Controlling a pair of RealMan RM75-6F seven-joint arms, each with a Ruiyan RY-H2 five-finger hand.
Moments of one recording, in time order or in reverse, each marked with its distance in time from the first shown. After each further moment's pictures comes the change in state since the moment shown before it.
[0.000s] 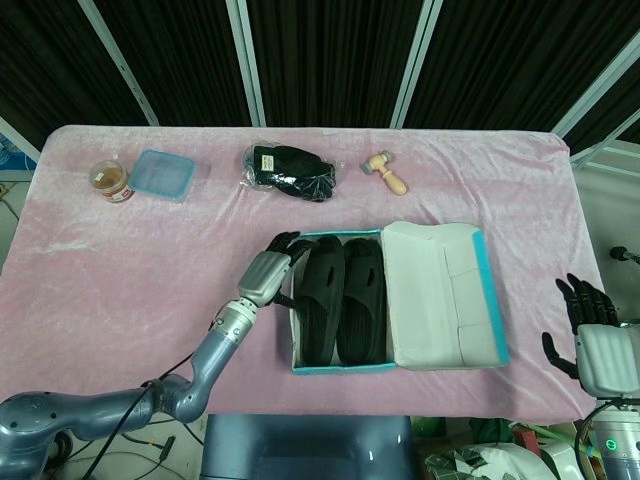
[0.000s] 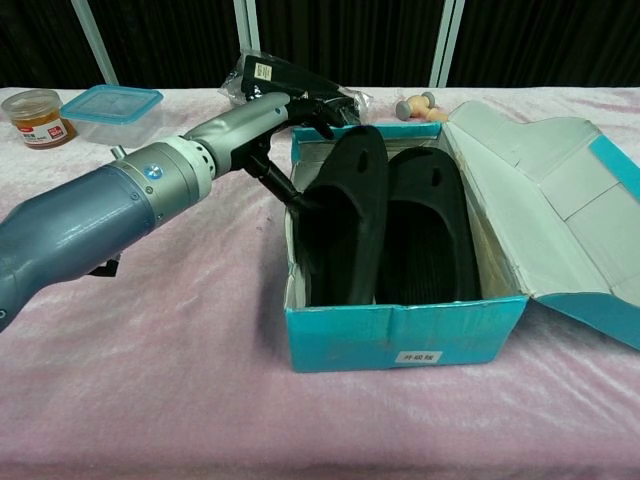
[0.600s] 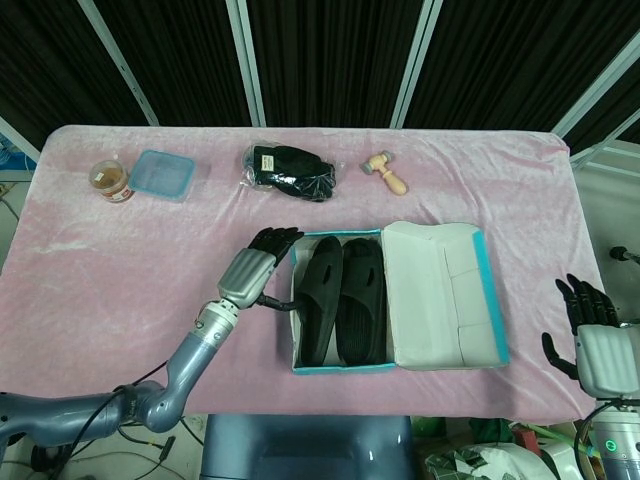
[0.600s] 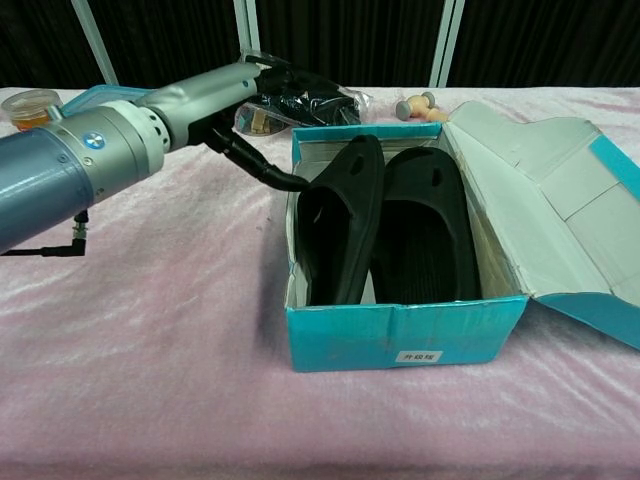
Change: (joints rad) left arm 0.046 0.185 0.025 -0.262 -0.023 0.062 0.172; right arm -0.003 0.002 -0.001 -0.007 -0.001 0.005 -0.008
